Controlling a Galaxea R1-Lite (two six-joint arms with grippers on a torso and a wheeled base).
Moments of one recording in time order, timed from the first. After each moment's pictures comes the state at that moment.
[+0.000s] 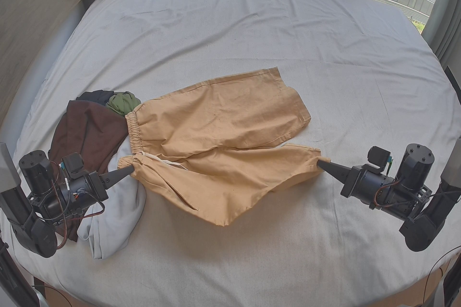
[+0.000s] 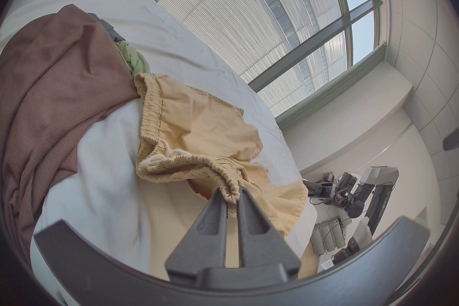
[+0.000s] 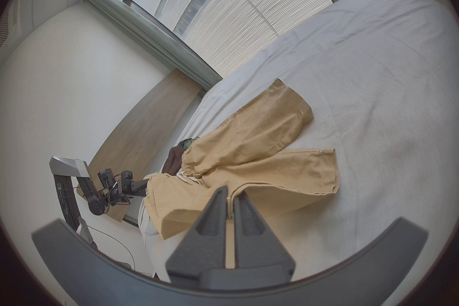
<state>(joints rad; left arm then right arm) 0.02 1.93 -0.27 -1.55 -0.76 -0.54 0.34 1.95 -0.34 -1.53 0.39 0.49</state>
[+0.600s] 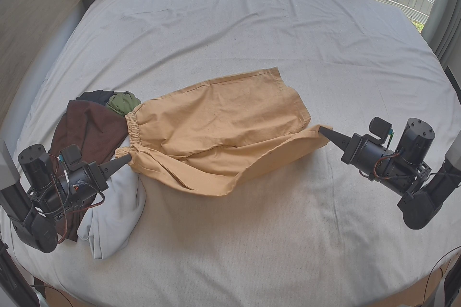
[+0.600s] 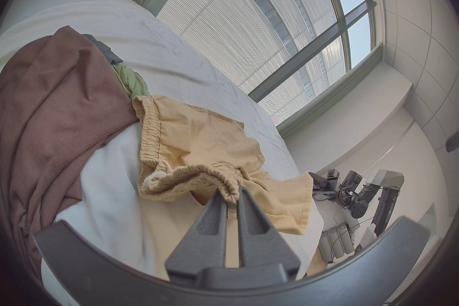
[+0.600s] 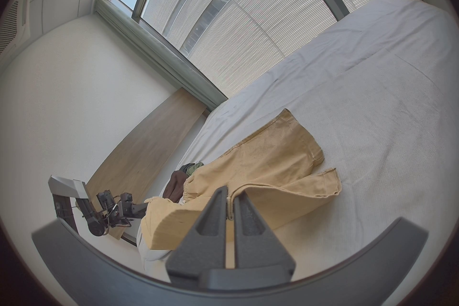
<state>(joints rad) 0.02 1.92 -0.31 -1.55 -0.70 -0.54 0.30 1.93 -0.53 -1.44 0.39 0.53</state>
